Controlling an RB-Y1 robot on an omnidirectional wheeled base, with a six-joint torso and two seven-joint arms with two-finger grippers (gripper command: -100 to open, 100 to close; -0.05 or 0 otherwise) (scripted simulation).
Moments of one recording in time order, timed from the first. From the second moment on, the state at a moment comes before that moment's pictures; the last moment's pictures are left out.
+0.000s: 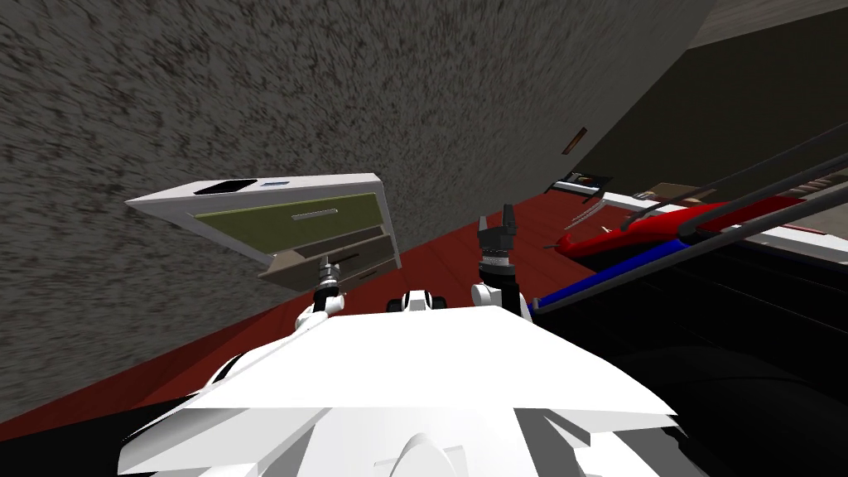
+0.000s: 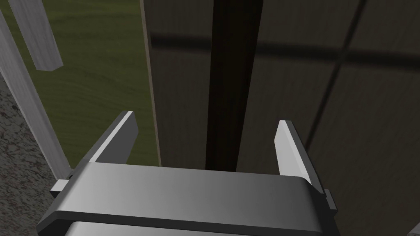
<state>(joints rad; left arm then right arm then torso) -0.14 0.34 0.36 -0.53 0.08 -0.84 0.23 0.50 -0.01 0.06 -2.39 0.09 -0.36 -0.12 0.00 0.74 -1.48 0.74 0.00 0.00</state>
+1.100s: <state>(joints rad) -0.20 0.41 0.36 -0.56 0.09 -0.71 0.26 0.50 -0.01 0.06 -2.39 0.09 -0.36 -0.12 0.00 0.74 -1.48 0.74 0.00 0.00</state>
